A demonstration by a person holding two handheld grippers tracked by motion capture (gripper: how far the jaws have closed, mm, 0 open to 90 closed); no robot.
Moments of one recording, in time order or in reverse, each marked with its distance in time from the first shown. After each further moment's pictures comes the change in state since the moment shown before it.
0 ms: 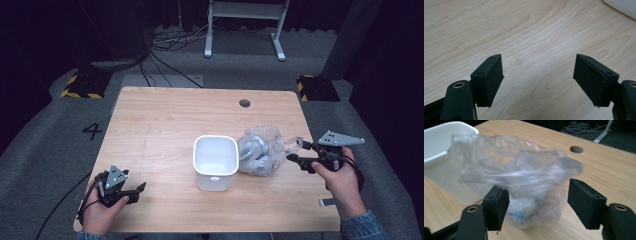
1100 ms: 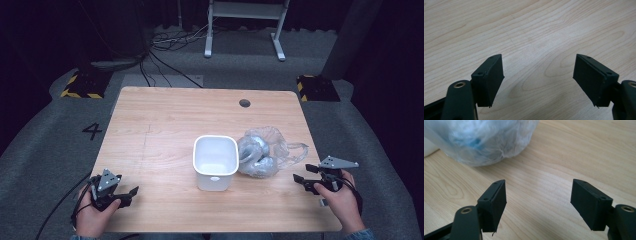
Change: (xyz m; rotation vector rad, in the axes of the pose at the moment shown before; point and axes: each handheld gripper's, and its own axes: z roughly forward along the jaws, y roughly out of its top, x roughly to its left) left arm 0.014 -0.021 -0.002 0.041 -0.001 -0.040; right arm -0.026 -0.098 0.014 0.158 -0.096 0.072
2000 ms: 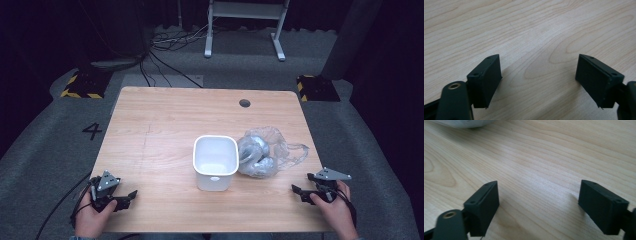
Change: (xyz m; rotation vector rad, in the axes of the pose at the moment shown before) left arm 0.009 -0.011 0.008 0.041 -0.038 -0.007; right arm 0.004 -0.041 0.019 0.029 -0.080 -0.004
